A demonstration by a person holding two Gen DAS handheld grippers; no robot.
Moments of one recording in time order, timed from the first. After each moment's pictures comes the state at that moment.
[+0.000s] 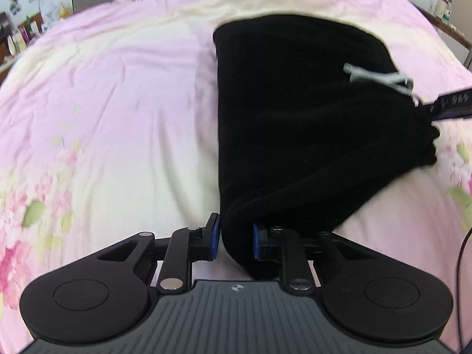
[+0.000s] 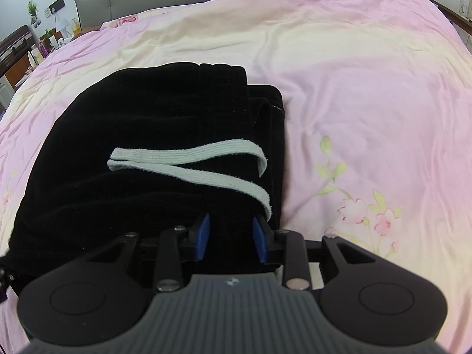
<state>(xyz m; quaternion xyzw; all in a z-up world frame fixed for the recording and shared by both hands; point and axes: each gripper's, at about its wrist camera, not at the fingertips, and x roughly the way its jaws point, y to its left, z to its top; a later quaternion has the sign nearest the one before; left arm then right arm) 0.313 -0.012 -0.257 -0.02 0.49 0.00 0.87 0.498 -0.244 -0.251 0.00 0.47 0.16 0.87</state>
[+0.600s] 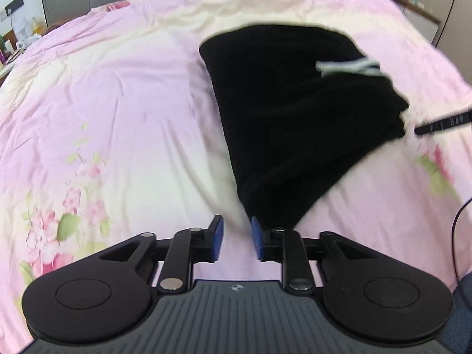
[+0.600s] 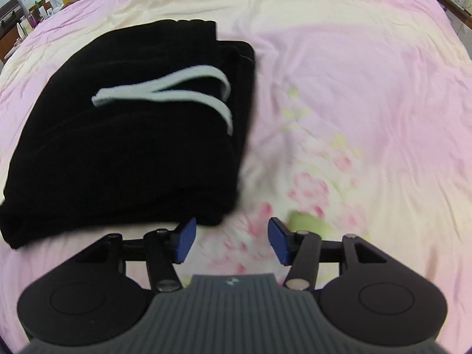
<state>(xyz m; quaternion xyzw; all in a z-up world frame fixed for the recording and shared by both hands) 0.294 0.015 -0.197 0.01 0.49 -0.07 0.87 0.461 -0.285 -0.246 -0.03 0.53 0.14 0.84</state>
